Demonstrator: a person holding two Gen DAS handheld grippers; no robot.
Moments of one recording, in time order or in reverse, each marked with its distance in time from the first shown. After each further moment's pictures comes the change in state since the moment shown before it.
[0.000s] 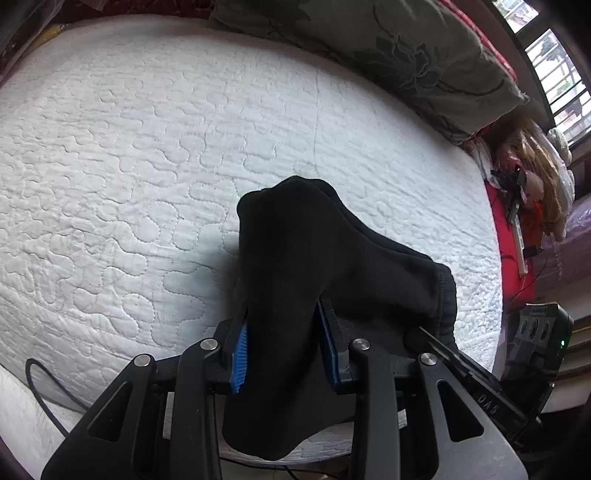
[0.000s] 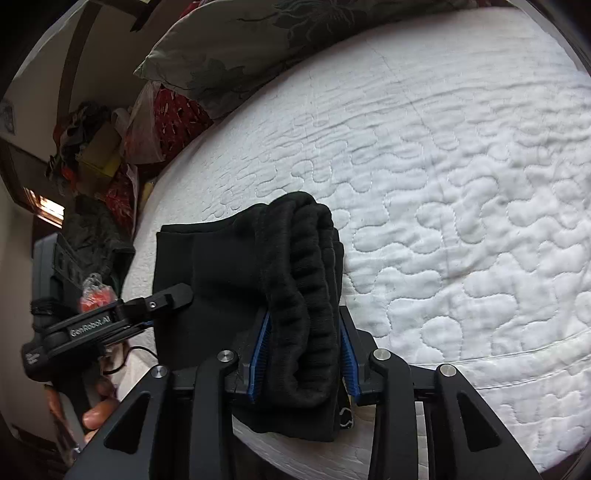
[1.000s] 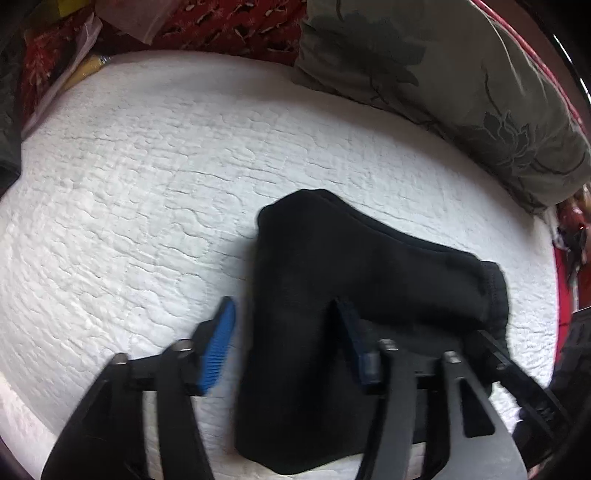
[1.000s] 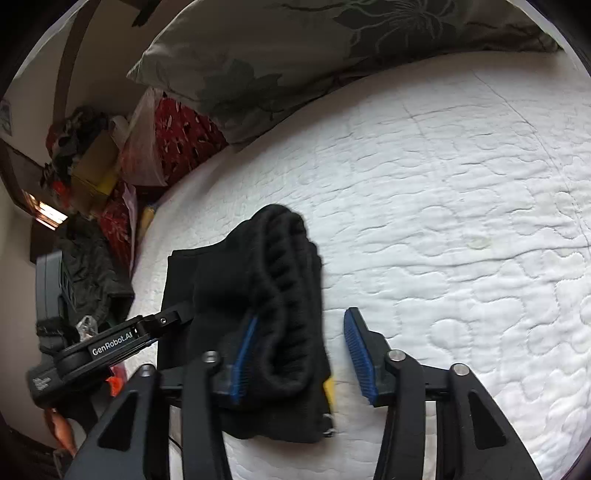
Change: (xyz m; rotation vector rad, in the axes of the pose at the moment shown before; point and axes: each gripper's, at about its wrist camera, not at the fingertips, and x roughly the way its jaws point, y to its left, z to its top) left arm 0.019 0.079 0.112 -0.052 -0.107 0.262; right arm 0.095 0.069 0.105 -0.013 -0.037 0.034
